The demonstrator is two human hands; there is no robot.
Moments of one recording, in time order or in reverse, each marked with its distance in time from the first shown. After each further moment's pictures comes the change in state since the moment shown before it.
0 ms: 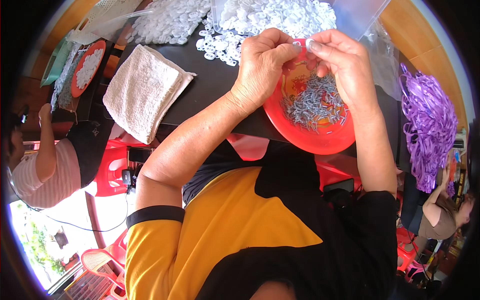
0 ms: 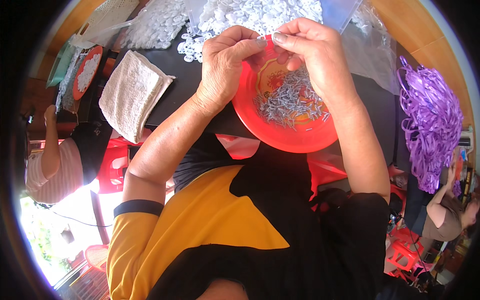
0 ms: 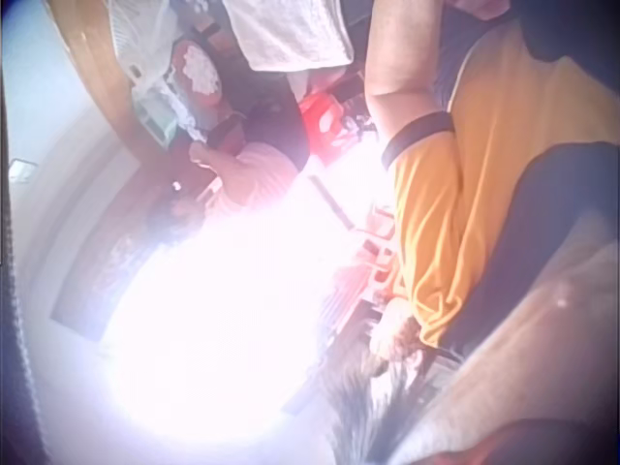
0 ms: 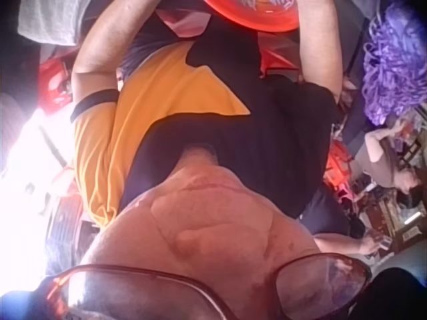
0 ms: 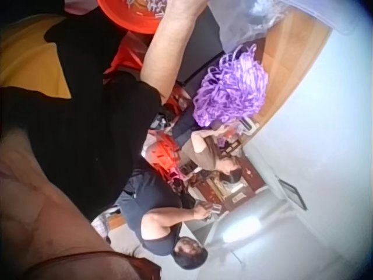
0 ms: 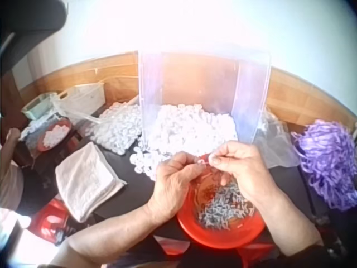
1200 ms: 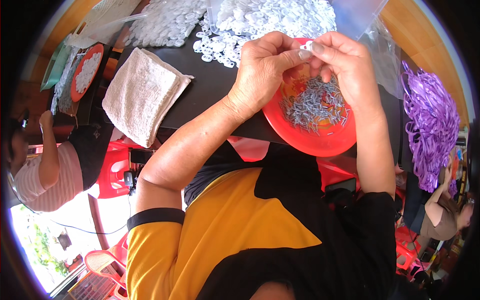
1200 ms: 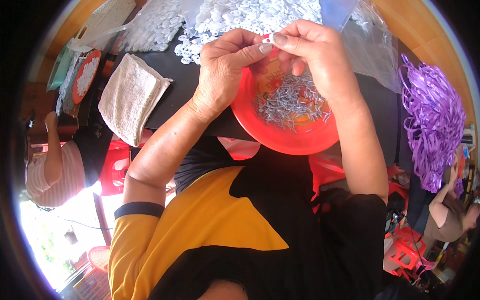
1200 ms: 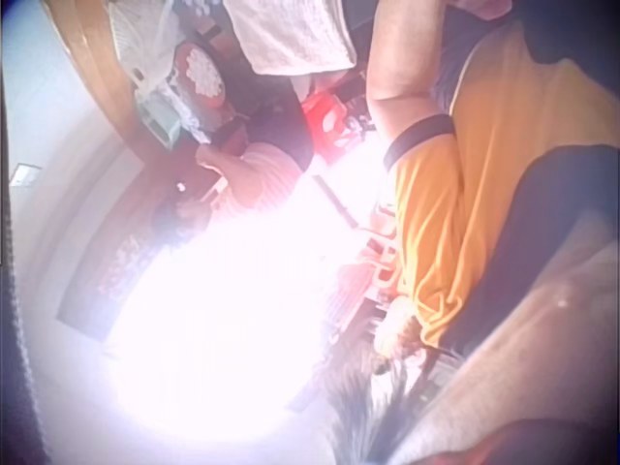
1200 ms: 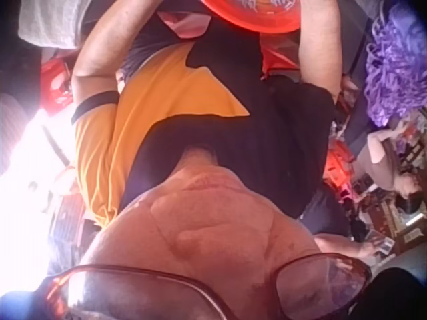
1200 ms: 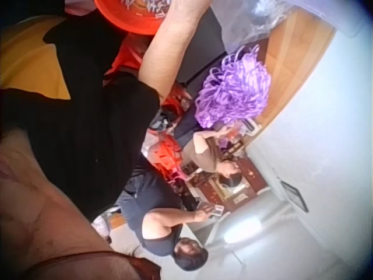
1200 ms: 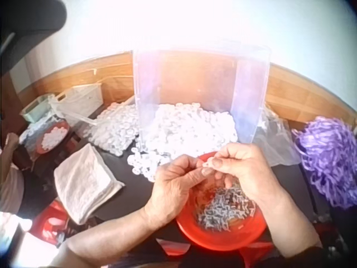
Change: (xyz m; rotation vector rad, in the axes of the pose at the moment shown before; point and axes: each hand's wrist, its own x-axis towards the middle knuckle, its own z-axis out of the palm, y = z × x) left_hand -0.004 0.004 0.002 -0.064 -0.094 -0.072; right_hand -0.001 0.002 -0.008 -0.042 -0.036 0.007
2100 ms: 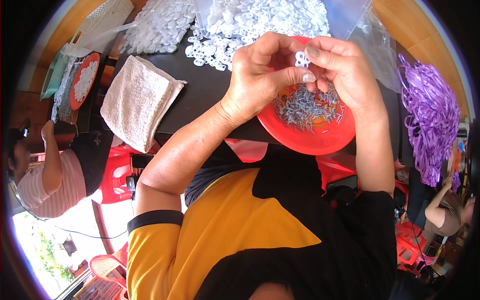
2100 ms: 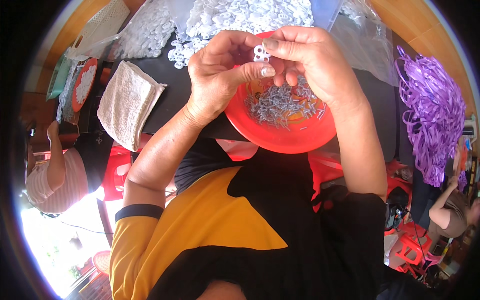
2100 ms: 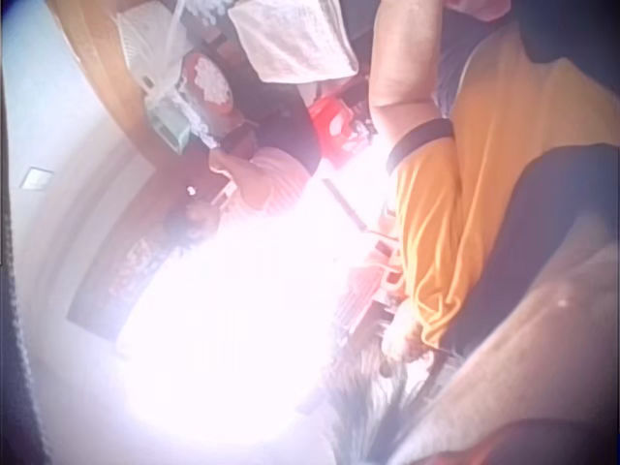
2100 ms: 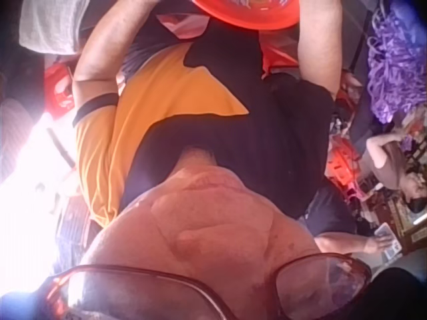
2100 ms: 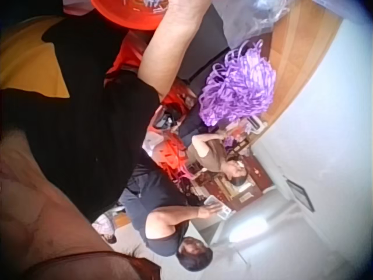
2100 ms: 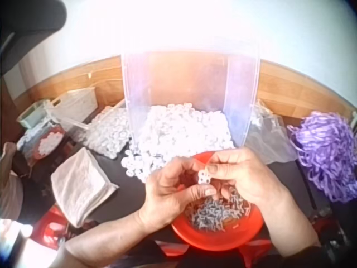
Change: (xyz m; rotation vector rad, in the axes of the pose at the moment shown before) left_hand -0.008 0.000 0.002 0.121 -0.142 0.236; right_hand -0.012 -0.011 -0.007 0.187 -0.138 0.161
